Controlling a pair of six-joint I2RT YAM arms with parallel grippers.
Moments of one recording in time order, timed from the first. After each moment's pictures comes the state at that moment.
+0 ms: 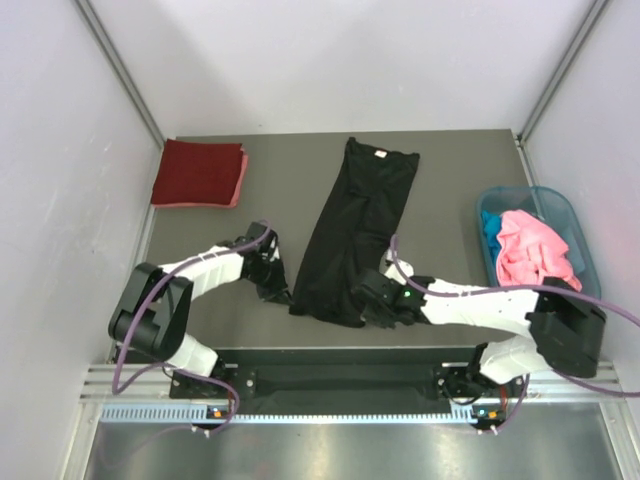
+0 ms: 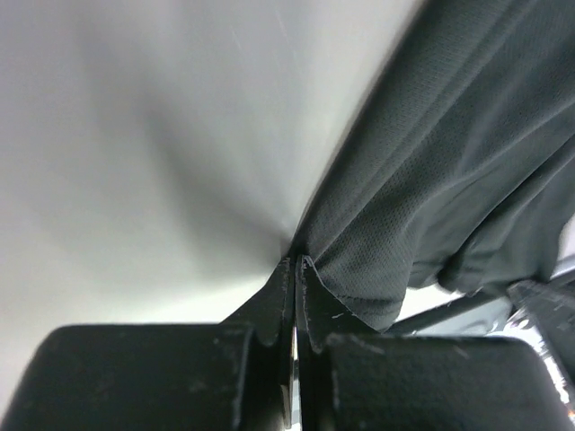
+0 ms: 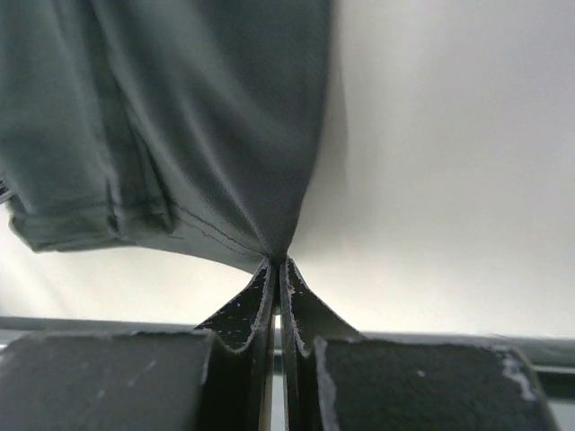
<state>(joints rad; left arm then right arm) -0.38 1.54 0.75 -0.48 0.34 -0.65 1.09 1.41 0.76 -0.51 0.28 1.37</state>
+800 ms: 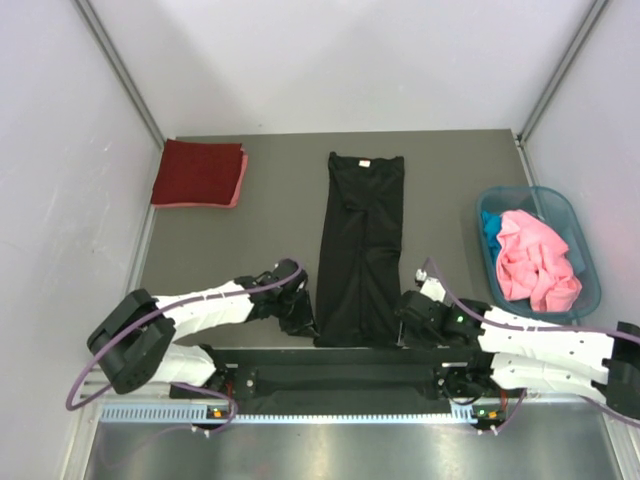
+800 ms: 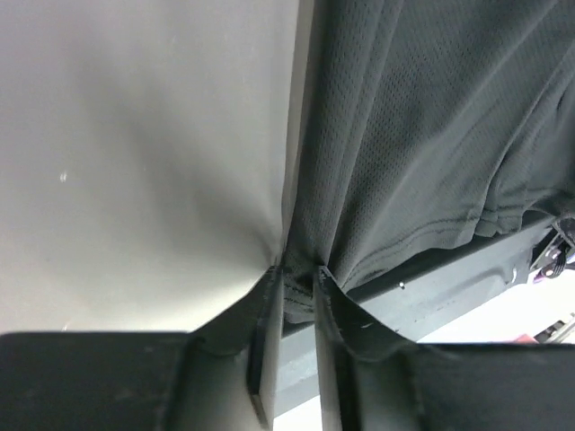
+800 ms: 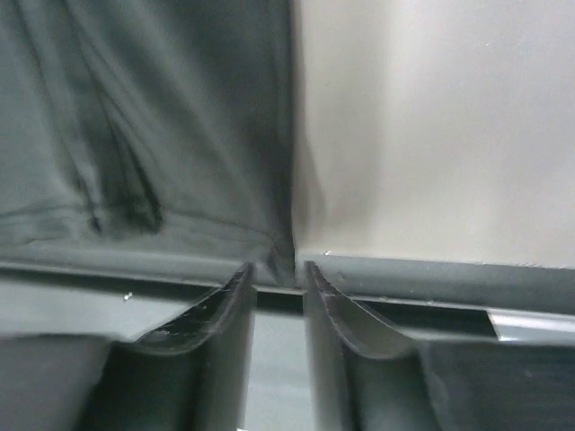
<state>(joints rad) -0.81 1.33 0.55 -0.33 0.26 -1.00 1.09 0.94 0.47 -0.71 0.24 1.21</state>
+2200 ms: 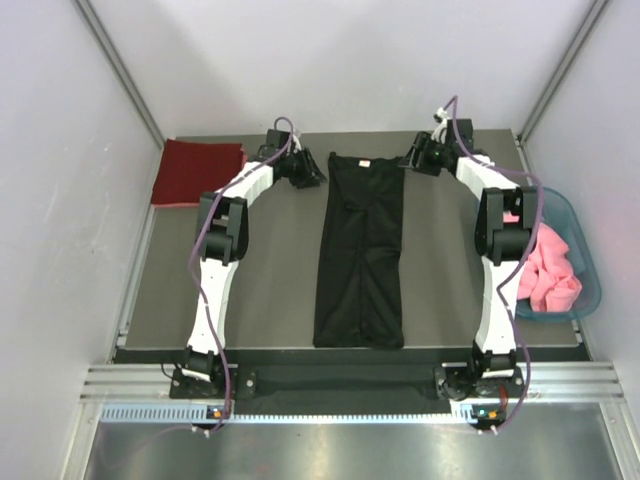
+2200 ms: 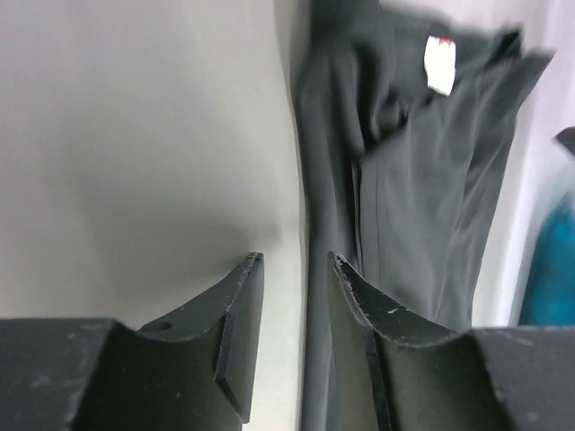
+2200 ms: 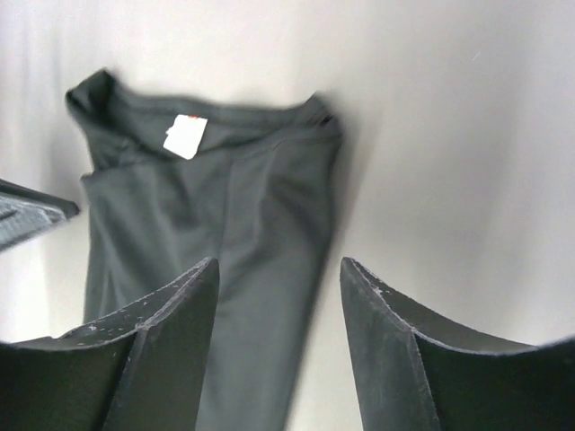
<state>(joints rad) -0.25 2.52 2.10 -0.34 0.48 -0.60 0.06 2.28 1.82 -0.23 -0.43 0.35</state>
